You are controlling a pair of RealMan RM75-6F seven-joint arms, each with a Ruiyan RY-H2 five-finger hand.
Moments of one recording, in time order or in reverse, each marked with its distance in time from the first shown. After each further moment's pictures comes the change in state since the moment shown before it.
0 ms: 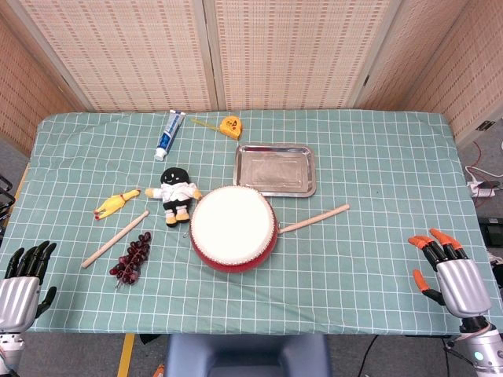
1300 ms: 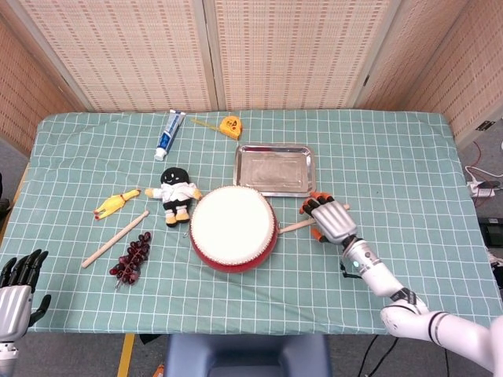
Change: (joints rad) left arm 0.039 -0.022 0.014 0.059 -0.016 0.018 -0.080; right arm 0.580 -0.384 0.206 0.274 0.249 -0.719 -0.235
